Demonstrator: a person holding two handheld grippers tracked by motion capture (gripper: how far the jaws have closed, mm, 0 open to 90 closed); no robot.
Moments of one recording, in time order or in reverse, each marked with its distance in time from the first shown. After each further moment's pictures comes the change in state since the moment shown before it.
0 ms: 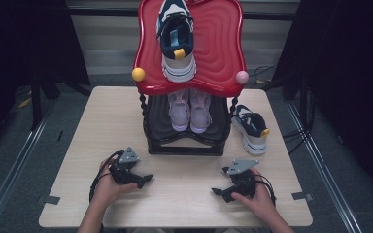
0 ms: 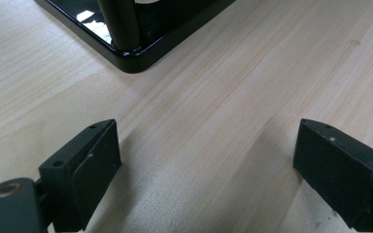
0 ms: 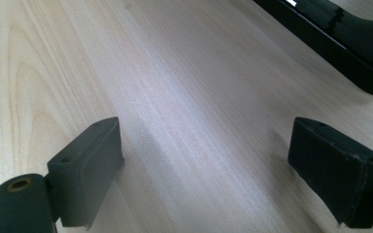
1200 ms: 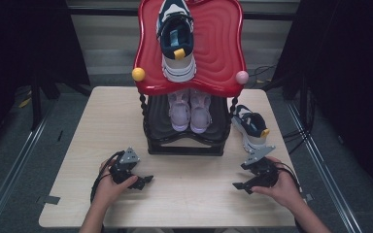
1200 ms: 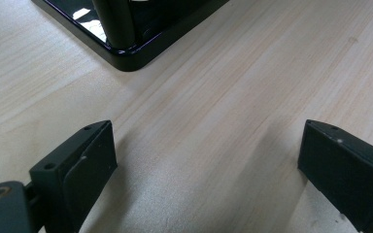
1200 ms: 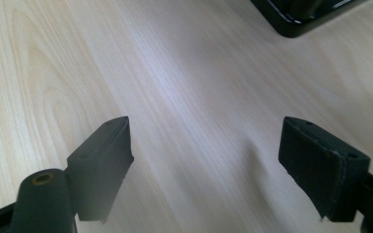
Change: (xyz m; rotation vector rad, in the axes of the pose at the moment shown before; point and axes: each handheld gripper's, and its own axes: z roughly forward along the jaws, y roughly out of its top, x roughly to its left) left arm -0.002 0.000 0.000 0.008 -0.006 0.002; right arm -0.041 0.007 -0.054 0.193 0.029 -0.006
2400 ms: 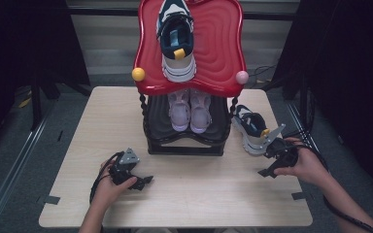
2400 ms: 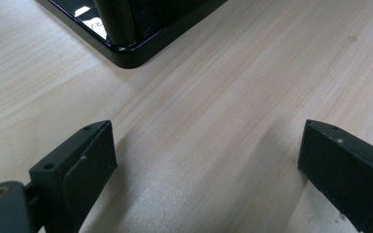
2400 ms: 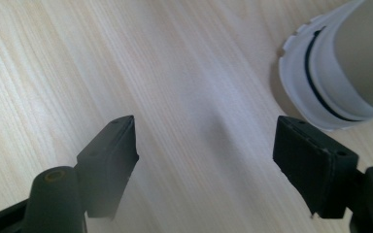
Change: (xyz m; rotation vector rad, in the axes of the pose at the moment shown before) left arm -0.002 -0.001 -0.001 0.000 0.007 -0.008; right arm -0.053 0.014 -0.050 0.310 -0.031 -0.041
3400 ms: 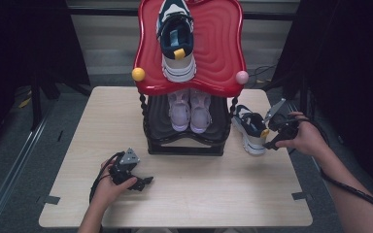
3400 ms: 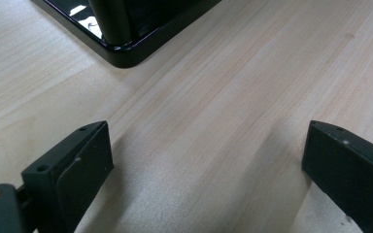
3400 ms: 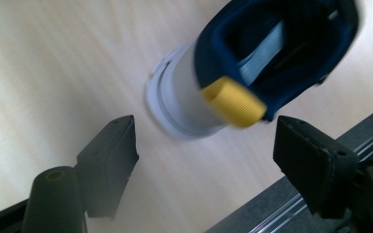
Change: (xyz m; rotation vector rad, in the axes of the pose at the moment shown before) left arm -0.001 0.000 0.001 0.001 -0.004 0.005; right arm -0.061 0.033 -0.024 0.030 -0.187 -0.038
